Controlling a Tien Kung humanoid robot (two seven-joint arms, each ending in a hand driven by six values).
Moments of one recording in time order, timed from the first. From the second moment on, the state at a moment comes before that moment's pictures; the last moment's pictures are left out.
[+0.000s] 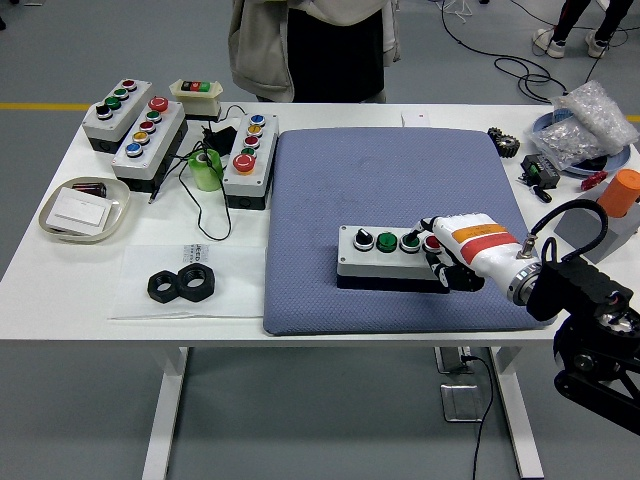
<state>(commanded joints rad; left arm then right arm) -0.12 0.14 -0.41 -0.26 0.45 0.35 0.27 0.71 -0.56 0.42 1.57 -1.78 -0.19 -0.40</state>
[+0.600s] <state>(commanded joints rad) -0.12 0.14 -0.40 -0.27 0.43 0.36 0.26 0.69 -0.57 0.54 1.62 -1.78 -0.23 -0.42</state>
